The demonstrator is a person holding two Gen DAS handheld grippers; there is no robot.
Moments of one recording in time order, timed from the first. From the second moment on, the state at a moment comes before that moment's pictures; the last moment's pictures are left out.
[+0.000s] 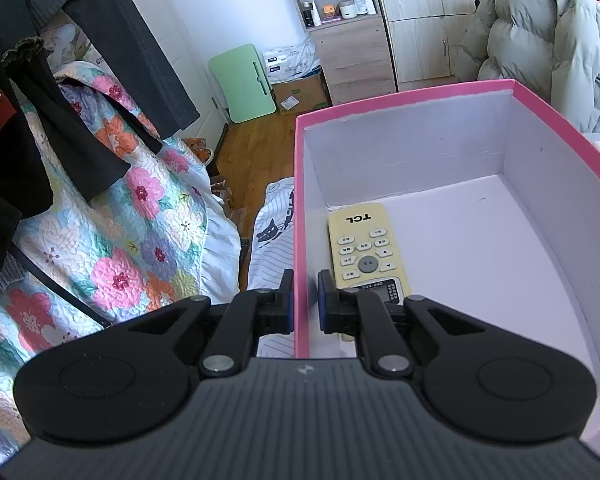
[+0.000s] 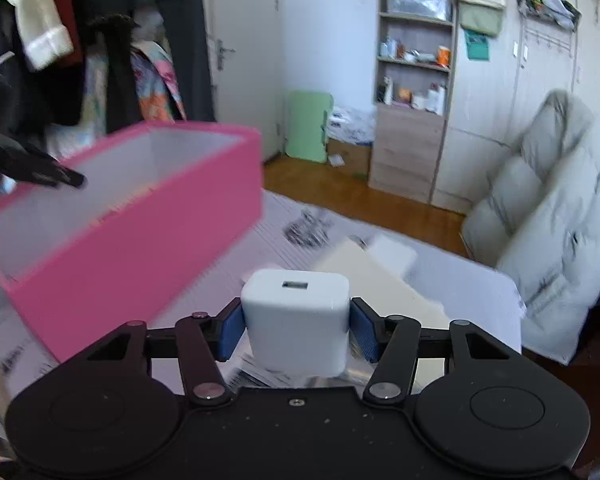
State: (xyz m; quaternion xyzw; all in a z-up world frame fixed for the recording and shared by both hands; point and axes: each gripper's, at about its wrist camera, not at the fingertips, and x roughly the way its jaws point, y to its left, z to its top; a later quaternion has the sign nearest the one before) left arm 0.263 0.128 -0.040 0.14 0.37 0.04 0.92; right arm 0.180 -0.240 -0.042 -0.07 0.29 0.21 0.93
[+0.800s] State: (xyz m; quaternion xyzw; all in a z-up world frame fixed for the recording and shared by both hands) left arm 0.261 0.136 -0.041 0.10 0.36 0.03 0.92; right arm 0.261 -0.063 -0.013 0.05 0.51 0.38 0.77
